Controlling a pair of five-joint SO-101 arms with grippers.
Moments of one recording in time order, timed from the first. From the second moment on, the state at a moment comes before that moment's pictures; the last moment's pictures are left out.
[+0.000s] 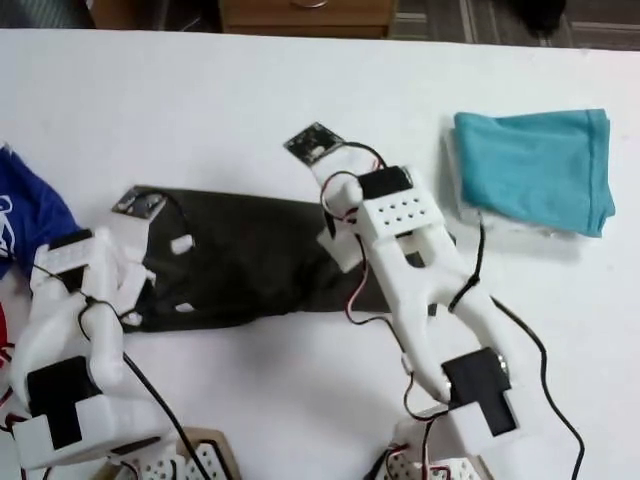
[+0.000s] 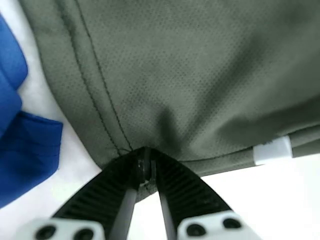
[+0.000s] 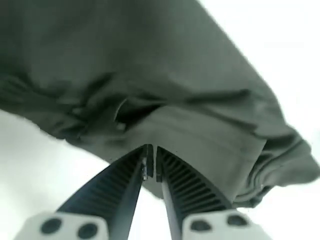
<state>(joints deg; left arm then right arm) -28.2 -2.5 44.6 59.7 -32.8 -23.0 -0.7 14.1 76.6 22.7</state>
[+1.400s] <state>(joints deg) -28.2 -2.5 44.6 59.7 -32.8 -39.0 7.6 22.6 65.7 22.7</state>
